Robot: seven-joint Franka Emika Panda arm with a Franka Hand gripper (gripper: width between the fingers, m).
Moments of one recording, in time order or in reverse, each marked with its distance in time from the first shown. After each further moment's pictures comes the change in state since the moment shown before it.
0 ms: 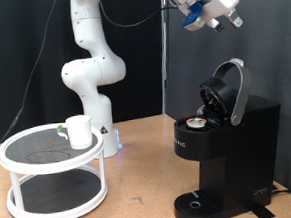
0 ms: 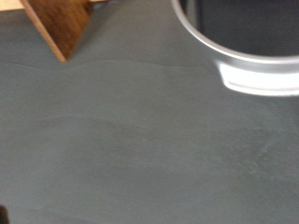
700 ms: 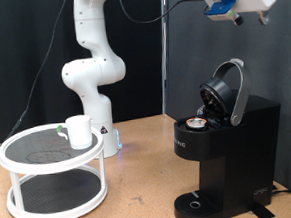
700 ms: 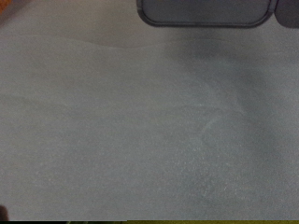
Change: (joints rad) arm 0.037 0.151 0.105 0.232 -0.146 -0.169 0.142
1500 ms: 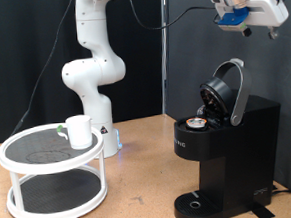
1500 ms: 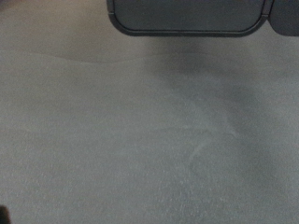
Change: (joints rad) arm 0.006 0.048 0.048 -0.009 -0.054 0.017 0.048
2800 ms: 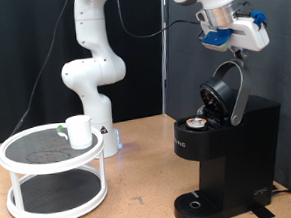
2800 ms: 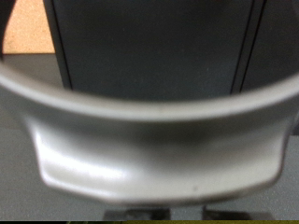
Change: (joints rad) arm -0.036 -0.059 -0.022 -0.156 -0.039 -0.001 -0.064
